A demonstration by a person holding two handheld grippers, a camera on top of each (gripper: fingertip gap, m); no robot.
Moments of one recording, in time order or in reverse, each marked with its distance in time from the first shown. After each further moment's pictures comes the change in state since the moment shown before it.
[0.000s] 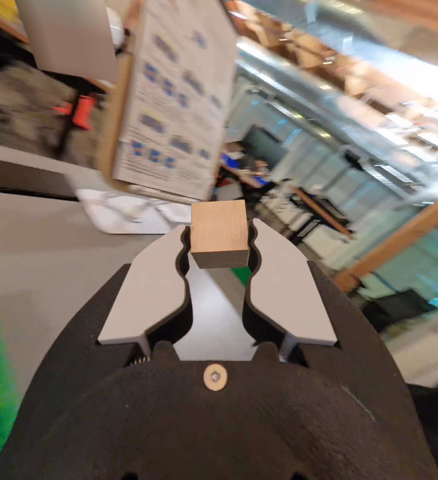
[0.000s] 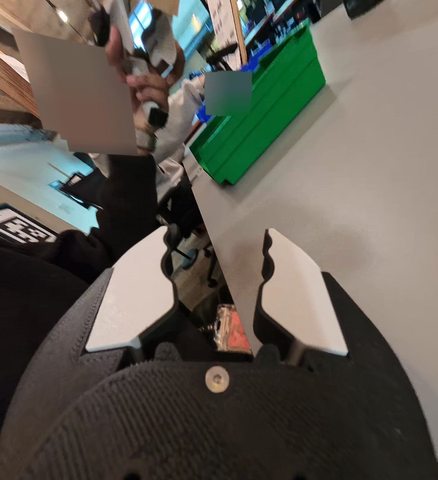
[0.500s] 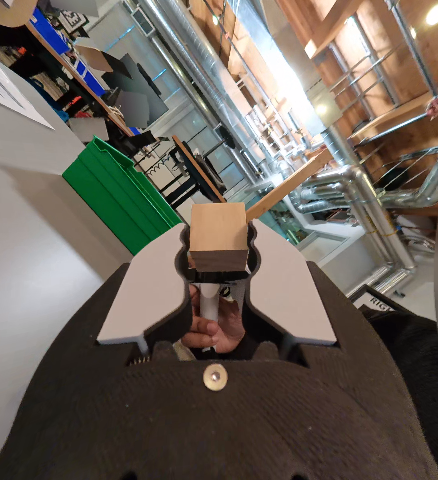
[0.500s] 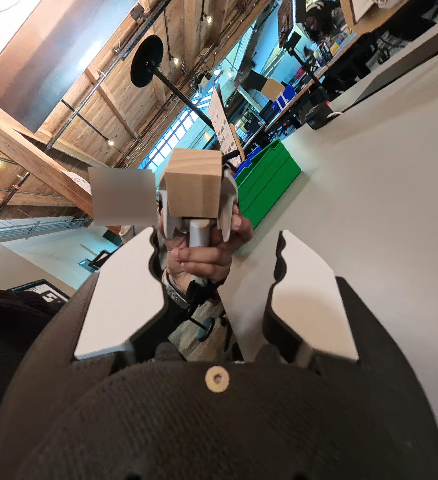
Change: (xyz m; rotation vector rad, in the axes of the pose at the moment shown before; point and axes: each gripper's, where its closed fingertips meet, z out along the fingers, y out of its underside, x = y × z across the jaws) left arm 0.102 0.208 0.115 -0.147 0.476 -0.403; right arm 0.010 -0.054 -0.045 0.334 -0.030 0.090
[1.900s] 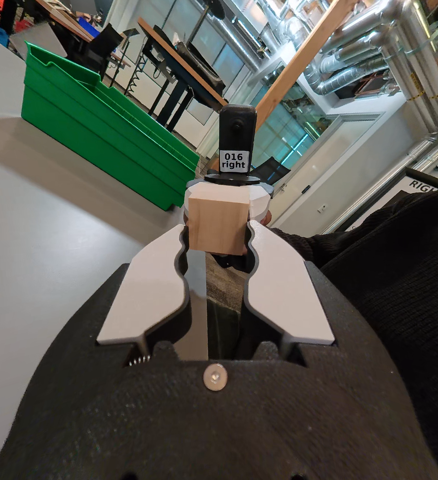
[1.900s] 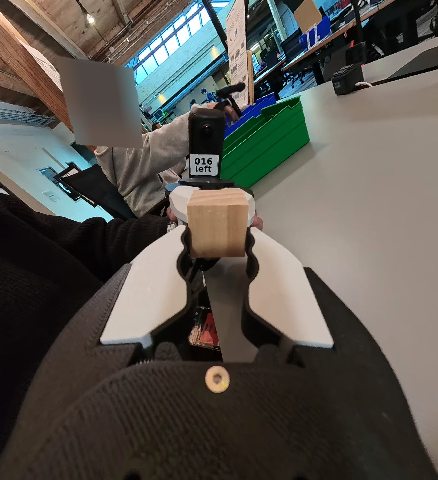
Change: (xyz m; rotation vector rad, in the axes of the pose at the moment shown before) left arm -0.014 0.064 -0.007 -0.394 0.042 0.231; right arm -0.005 0.014 -0.010 -0.265 -0.026 -0.262
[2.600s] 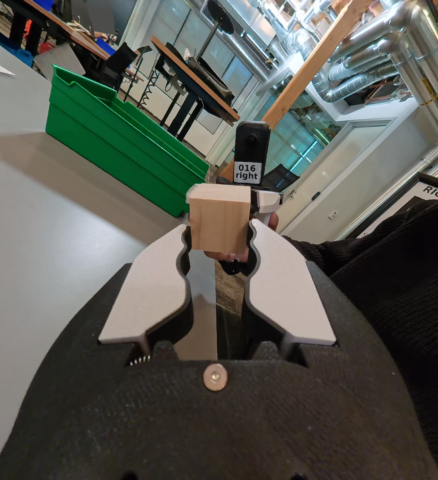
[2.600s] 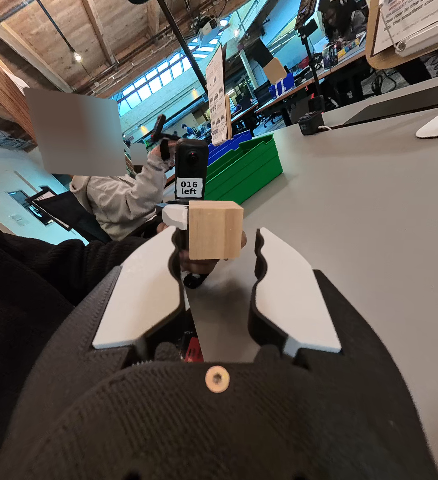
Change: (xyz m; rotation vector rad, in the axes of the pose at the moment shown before) left arm -0.007 -0.006 -0.004 0.034 -0.038 0.021; right arm 0.008 -0.015 -0.006 0.125 0.087 -0.050
